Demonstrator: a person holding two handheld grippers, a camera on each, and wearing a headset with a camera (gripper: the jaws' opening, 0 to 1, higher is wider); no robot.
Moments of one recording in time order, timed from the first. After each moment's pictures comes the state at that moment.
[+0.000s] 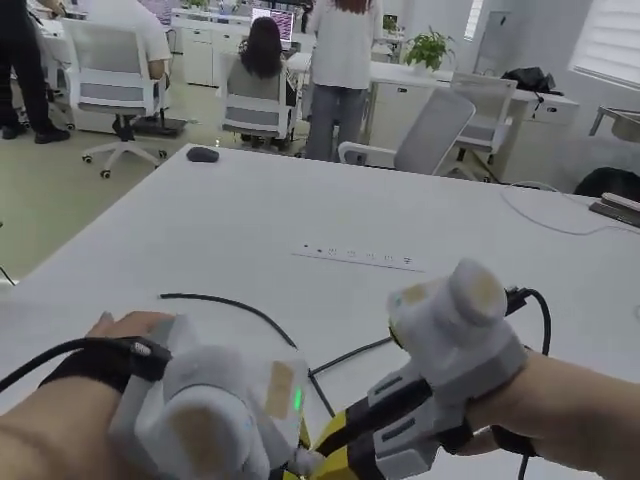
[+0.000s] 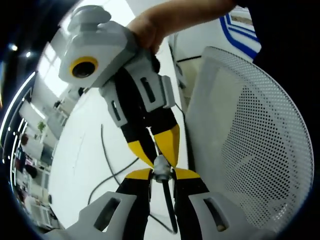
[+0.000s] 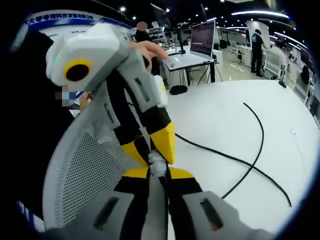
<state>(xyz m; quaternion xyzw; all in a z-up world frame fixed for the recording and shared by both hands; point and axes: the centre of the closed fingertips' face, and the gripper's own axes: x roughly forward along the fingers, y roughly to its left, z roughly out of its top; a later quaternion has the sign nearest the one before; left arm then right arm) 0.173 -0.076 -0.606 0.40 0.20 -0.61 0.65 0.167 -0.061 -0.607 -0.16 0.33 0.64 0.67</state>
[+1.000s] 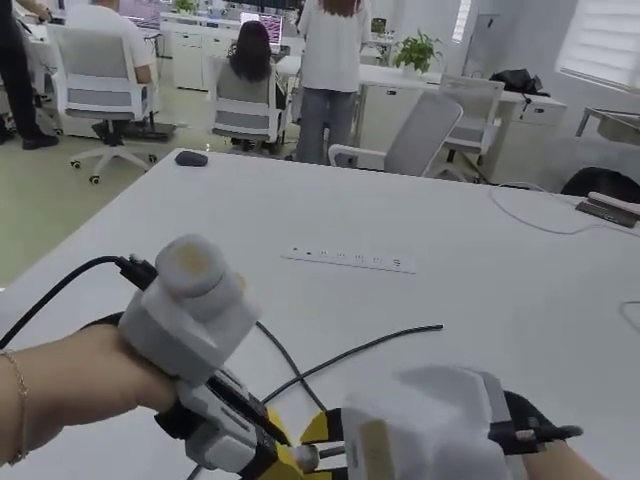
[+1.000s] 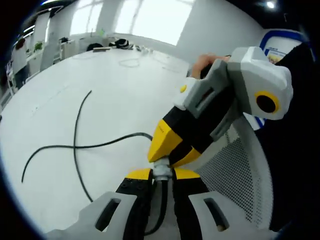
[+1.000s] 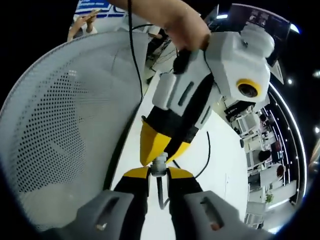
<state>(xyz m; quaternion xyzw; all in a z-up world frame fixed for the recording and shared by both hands) 0.180 -0.081 -0.605 0.16 0.37 -0.63 0.67 0.179 -0.070 -0.604 -0.48 0.16 0.52 0.68</state>
